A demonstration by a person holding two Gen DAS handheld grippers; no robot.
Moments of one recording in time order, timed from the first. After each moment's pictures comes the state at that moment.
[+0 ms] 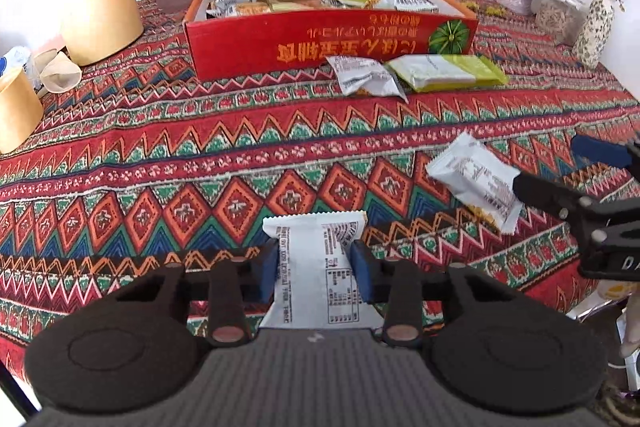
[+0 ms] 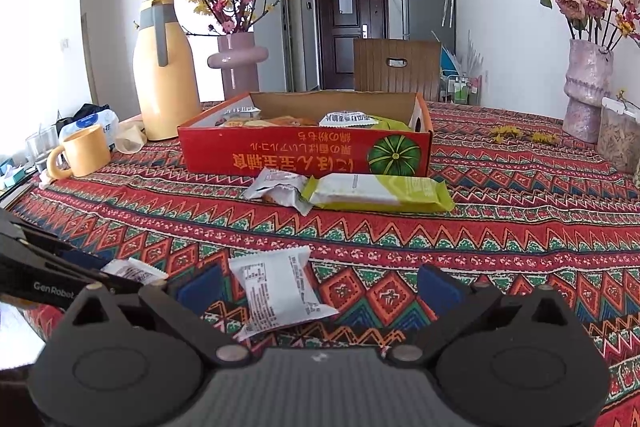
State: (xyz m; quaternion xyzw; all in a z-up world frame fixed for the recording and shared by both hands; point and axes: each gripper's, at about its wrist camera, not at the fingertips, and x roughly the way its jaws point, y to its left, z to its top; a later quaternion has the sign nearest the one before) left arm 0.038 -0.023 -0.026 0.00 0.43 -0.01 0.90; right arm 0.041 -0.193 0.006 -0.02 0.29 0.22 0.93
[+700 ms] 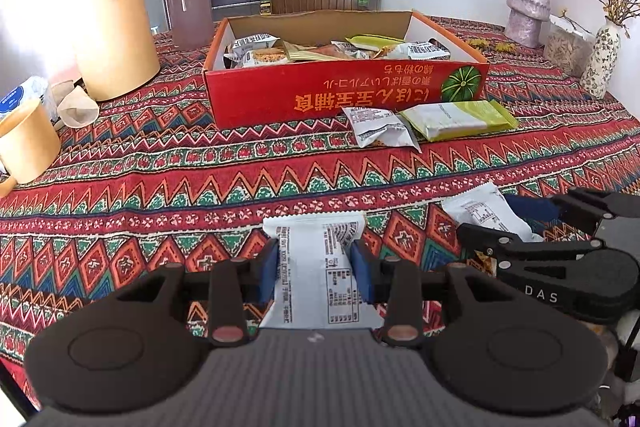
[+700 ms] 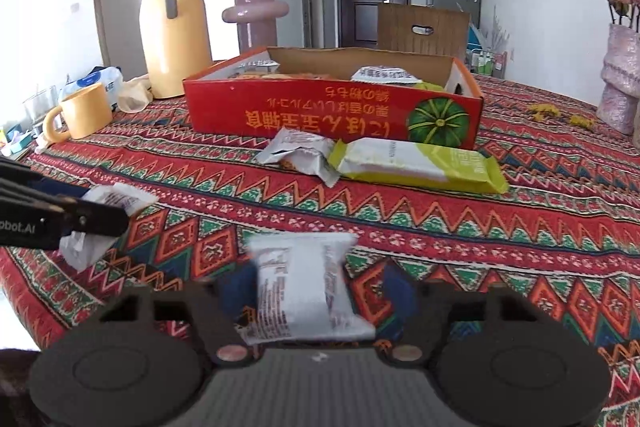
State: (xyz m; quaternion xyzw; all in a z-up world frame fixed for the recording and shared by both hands) left arm 0.047 -0.018 -0.009 0.00 0.39 0.01 0.92; right arm 0.074 -0.157 -0.021 -0.05 0.33 0.25 0.91
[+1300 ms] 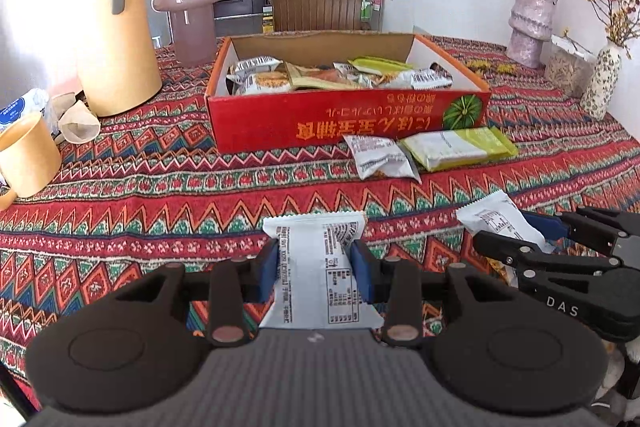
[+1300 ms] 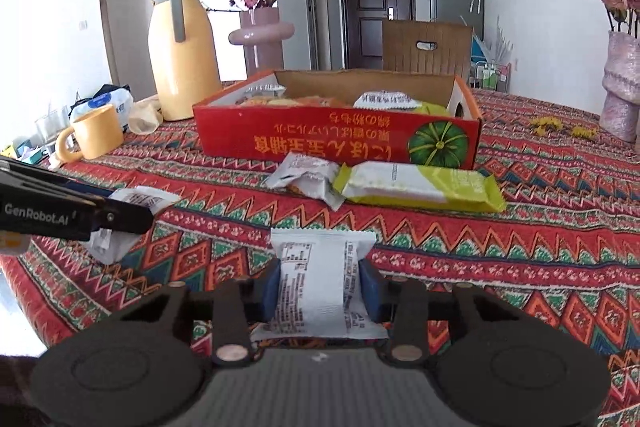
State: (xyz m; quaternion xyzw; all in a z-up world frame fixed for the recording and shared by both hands) left arm 0.056 -0.014 0.005 -0.01 0.36 0.01 0.93; right arm 0.073 -0.167 -0.005 -0.03 0.31 0.26 0.91
